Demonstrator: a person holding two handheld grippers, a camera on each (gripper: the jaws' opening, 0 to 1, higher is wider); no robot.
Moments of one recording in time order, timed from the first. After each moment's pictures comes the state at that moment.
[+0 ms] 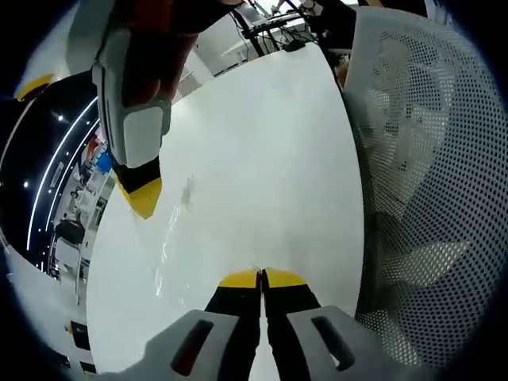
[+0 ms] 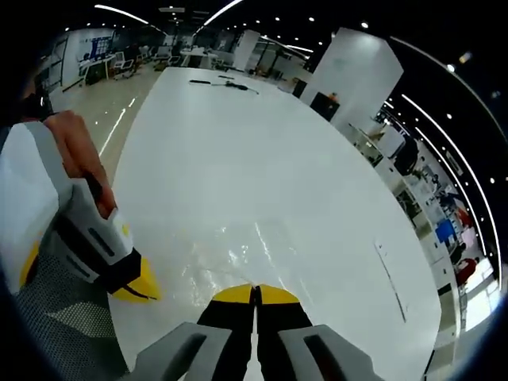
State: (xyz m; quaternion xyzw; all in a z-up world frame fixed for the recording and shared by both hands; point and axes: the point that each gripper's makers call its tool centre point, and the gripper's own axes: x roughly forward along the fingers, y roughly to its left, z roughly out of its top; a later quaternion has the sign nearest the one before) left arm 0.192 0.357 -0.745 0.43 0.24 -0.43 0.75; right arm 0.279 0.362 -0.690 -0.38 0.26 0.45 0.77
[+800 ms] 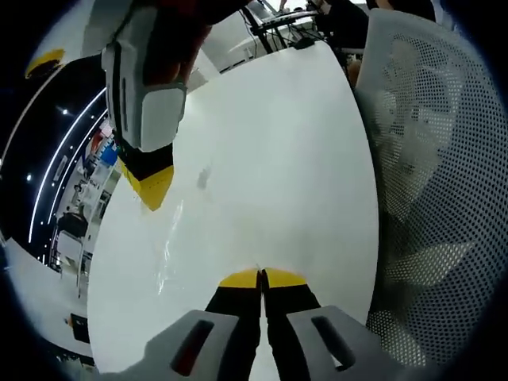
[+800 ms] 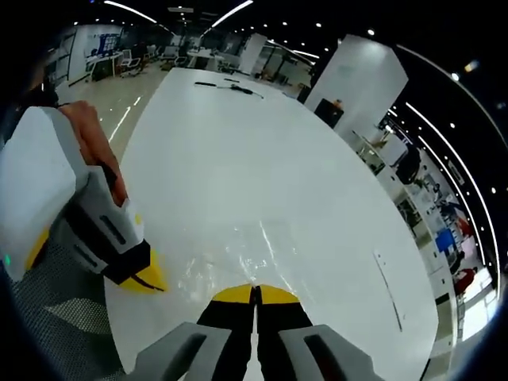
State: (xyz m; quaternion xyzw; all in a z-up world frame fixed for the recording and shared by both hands) left arm 0.211 0.369 -0.736 0.43 0.25 -0.41 0.77; right arm 0.274 0.365 -0.683 -0.39 0.25 0.46 0.76
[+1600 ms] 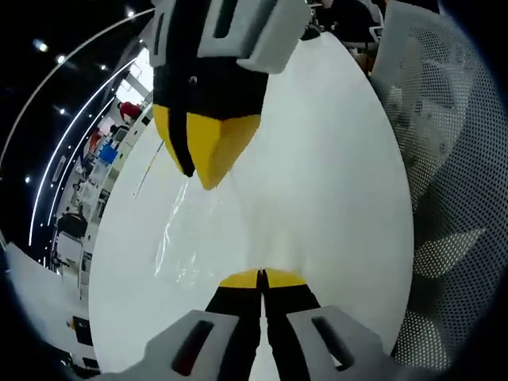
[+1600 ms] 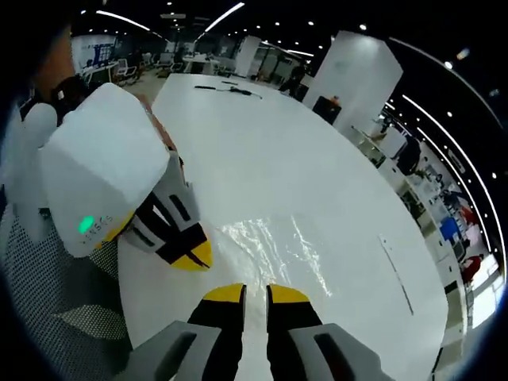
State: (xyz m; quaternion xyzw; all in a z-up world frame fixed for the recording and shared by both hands) left arm 0.239 0.372 -0.748 0.44 0.26 -0.42 0.75; right arm 0.257 0.338 -0.696 -0.36 0.26 0.46 0.77
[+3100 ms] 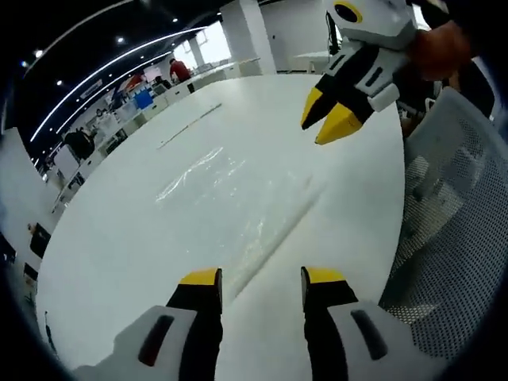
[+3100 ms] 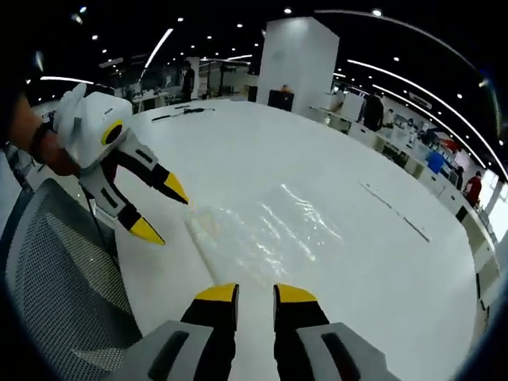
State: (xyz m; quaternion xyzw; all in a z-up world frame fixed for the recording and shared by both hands) left arm 0.225 0.417 -0.735 0.24 0.32 -0.34 0.85; right arm 0.257 0.284 -0.711 -0.19 0.31 0.40 0.84
